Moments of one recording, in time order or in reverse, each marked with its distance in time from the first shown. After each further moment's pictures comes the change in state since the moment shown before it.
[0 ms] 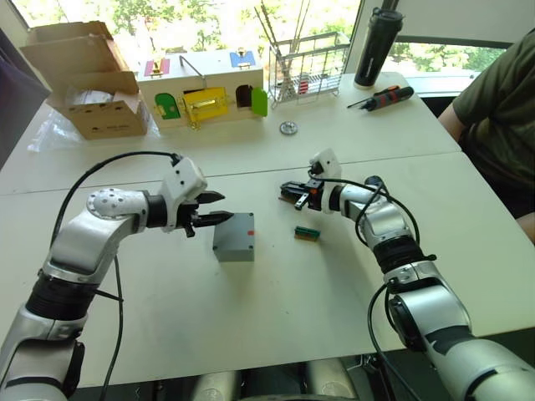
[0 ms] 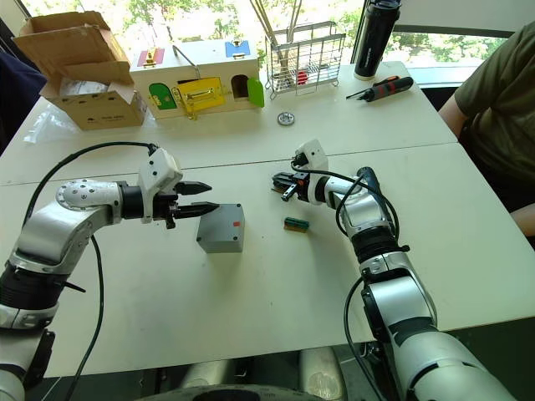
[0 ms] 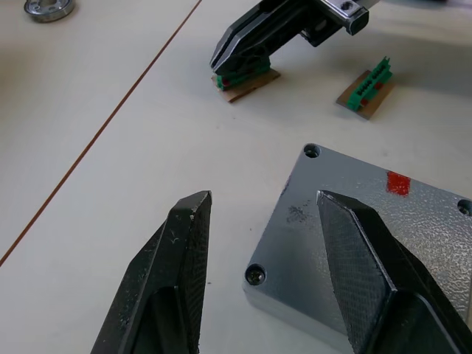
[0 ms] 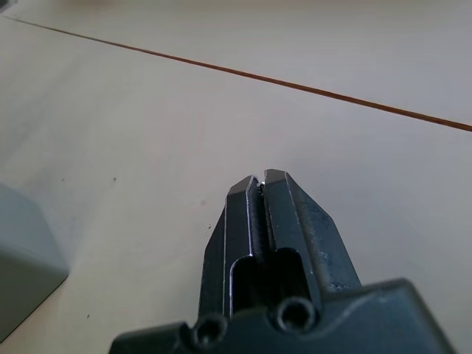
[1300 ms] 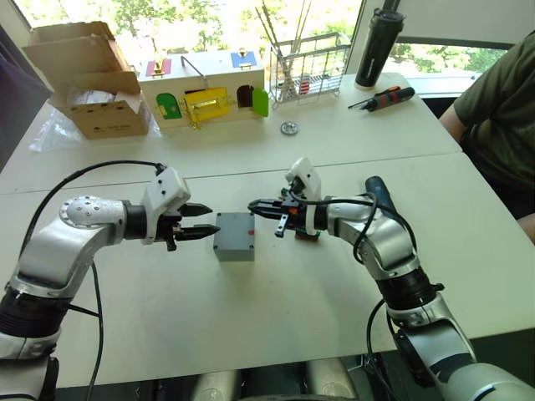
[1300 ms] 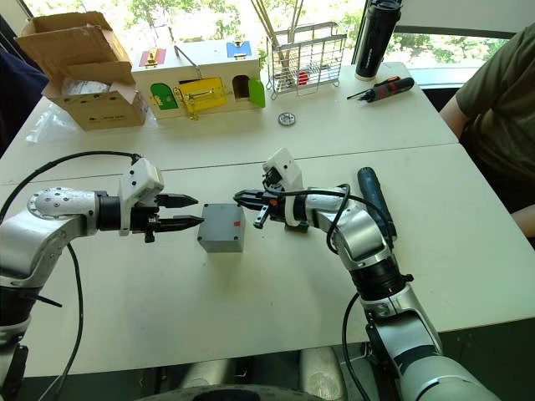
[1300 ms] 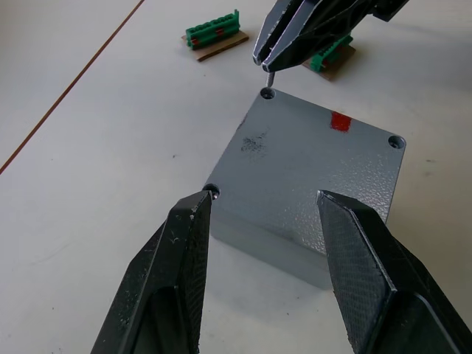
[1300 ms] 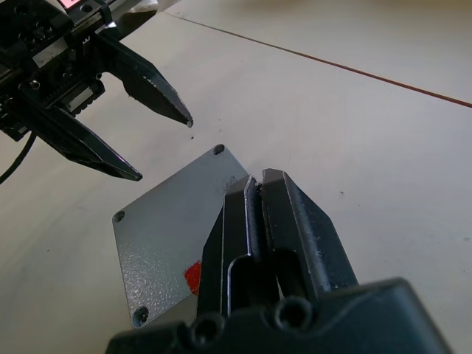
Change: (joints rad) left arm 0.101 0.104 0.078 -0.096 -0.069 0.073 -0.082; right arm 0.200 -0.001 0.113 -0.679 0.136 0.368 0.014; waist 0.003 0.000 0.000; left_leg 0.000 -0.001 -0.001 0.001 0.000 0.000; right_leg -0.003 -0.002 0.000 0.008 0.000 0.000
